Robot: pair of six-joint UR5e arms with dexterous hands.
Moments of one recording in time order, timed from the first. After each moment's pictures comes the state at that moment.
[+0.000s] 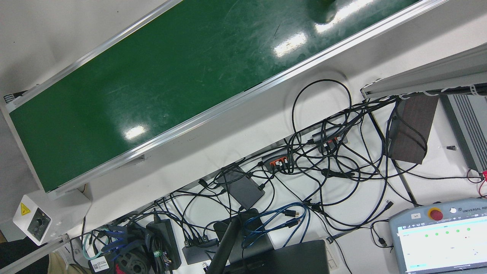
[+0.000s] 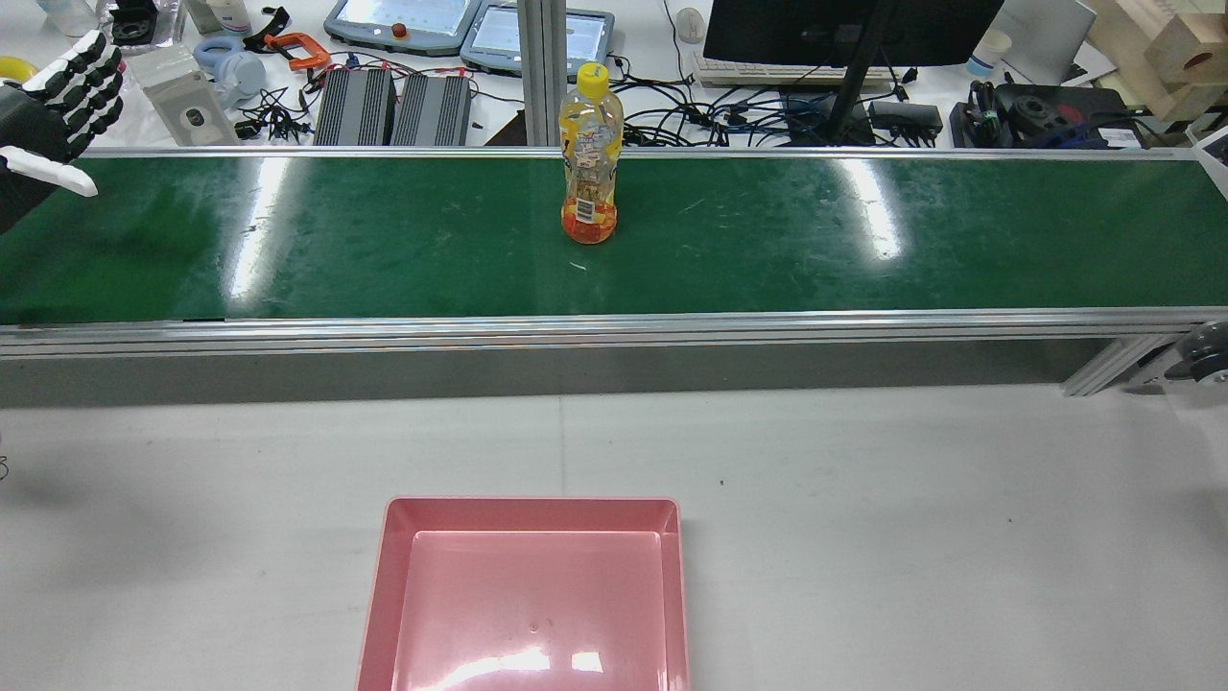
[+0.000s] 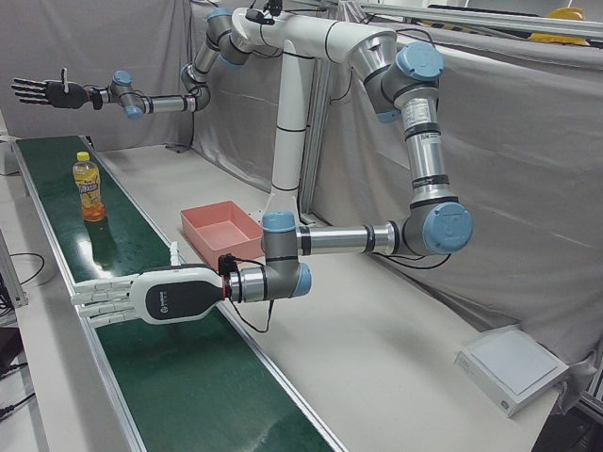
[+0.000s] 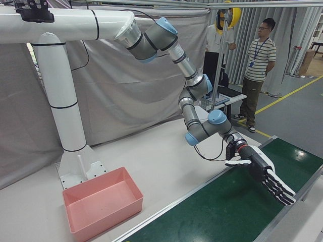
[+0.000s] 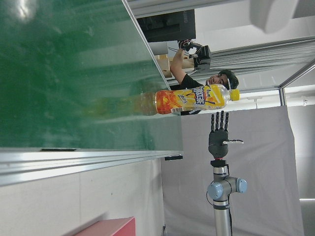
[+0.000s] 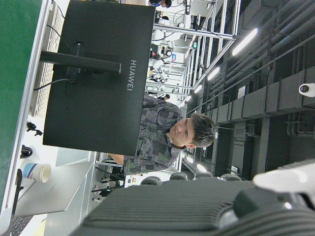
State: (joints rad) left arm -1.11 -1.84 -1.62 0.04 1.41 0.28; right arm 1.53 -1.55 1.61 -3.11 -1.57 -0.10
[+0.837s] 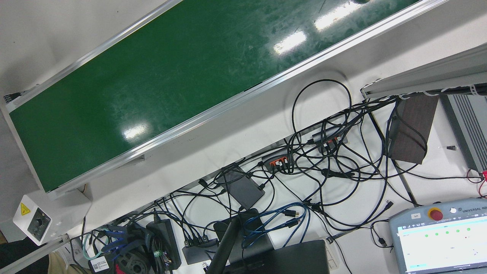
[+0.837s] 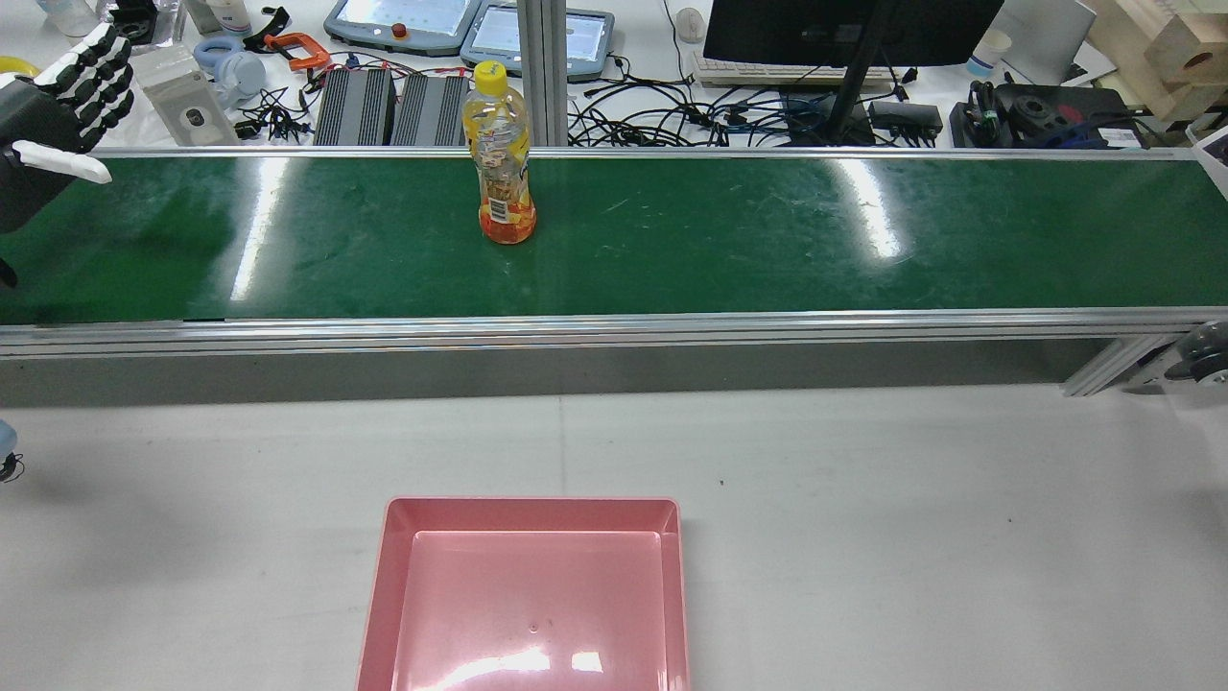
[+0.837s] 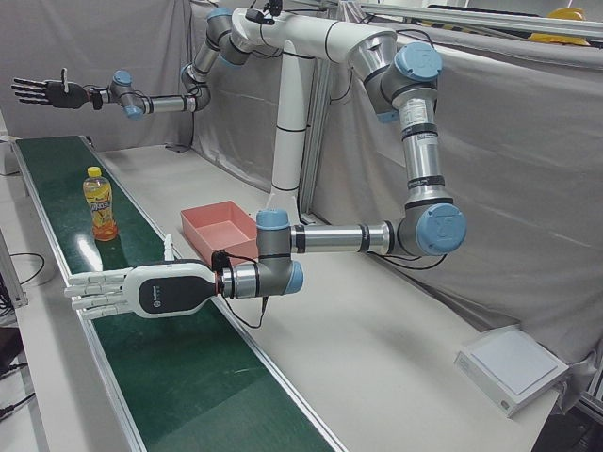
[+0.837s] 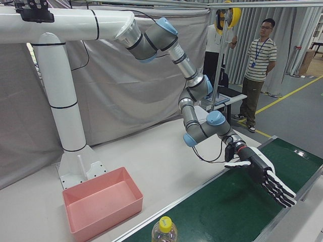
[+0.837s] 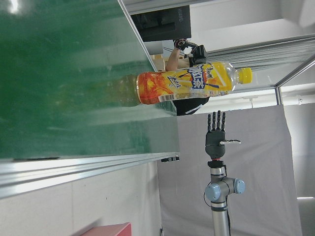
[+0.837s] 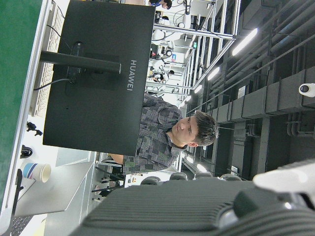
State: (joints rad) left arm -1.10 -1.88 -1.62 0.04 1.38 0.28; right arm 1.53 -1.55 1.61 -3.11 -1.57 -0.10
